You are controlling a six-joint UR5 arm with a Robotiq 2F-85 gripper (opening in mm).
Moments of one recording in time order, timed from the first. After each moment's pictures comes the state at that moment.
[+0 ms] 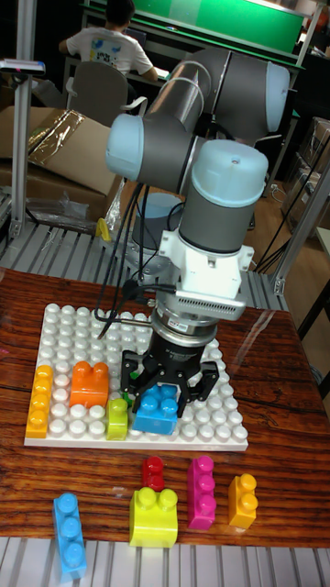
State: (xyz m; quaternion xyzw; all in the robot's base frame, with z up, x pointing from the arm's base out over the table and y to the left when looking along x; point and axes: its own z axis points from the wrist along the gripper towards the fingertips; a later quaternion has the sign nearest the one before) arm 0.662 0.026 0.107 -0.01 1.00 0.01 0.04
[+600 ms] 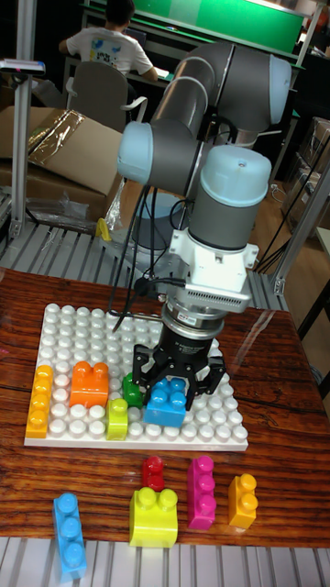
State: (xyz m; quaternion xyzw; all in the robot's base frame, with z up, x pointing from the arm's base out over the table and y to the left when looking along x) arm 0.636 0.043 0.095 0.00 1.00 0.02 0.05
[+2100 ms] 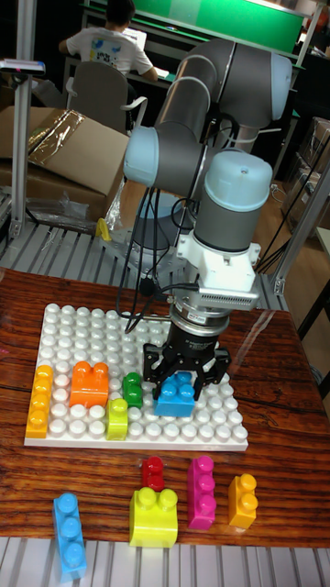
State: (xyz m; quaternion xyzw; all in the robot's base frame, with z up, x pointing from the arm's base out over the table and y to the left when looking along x) arm 0.610 0.059 0.085 -0.06 1.00 0.02 0.03
